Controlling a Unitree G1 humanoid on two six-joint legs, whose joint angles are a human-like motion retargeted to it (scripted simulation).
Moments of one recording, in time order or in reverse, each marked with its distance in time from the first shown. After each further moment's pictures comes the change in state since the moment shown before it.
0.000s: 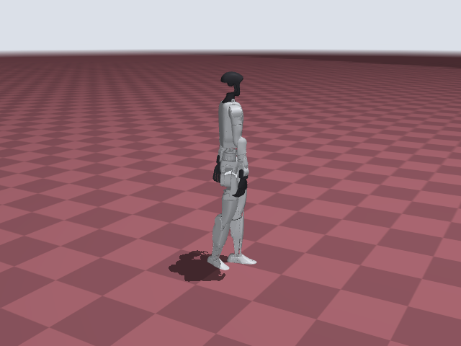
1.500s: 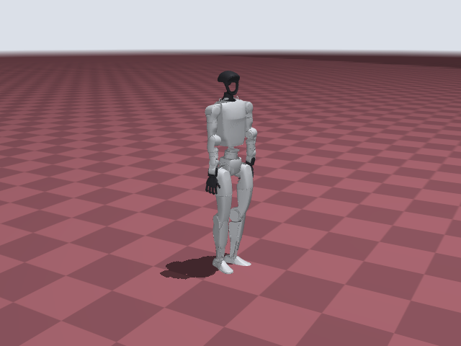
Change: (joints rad) left arm 0.027 -0.056 -0.180 0.014 0.089 -0.003 0.001; right arm 0.056 -0.013 -0.073 0.026 0.042 0.027 -0.023; waist -0.449 0.154 -0.118; left_leg 0.095 0.181 0.327 -0.011 -0.153 0.051; right_leg -0.178 0.101 0.456 -0.015 0.152 -0.090
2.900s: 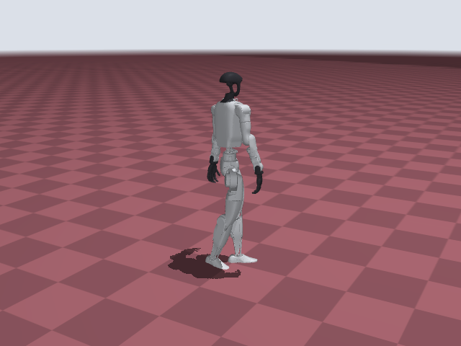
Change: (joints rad) left arm -0.252 0.220 0.077 0.044 -0.108 0.007 0.097; right arm -0.053 -0.041 0.048 -0.239 -0.057 -0.064 0.077; waist 0.622 -0.212 0.240; left_leg -0.050 -0.187 -0.316 0.007 0.123 -0.115; right_leg 0.262 -0.101 -0.607 0.072 -0.203 0.141
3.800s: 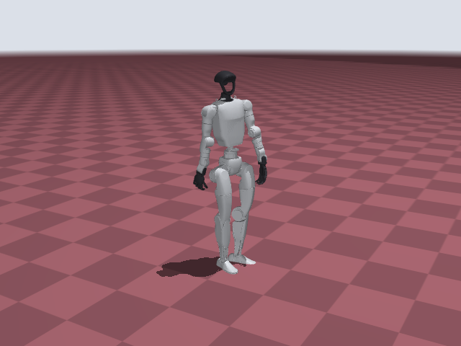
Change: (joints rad) left arm 0.044 -0.234 -0.188 -0.169 0.132 -0.035 -0.142; right arm 0.181 -0.015 -0.157 0.347 0.106 0.143 -0.059; waist -0.594 0.239 -0.203; left_leg 0.093 0.251 0.472 -0.007 -0.109 0.078; right_leg -0.282 0.133 0.753 -0.074 0.238 -0.170
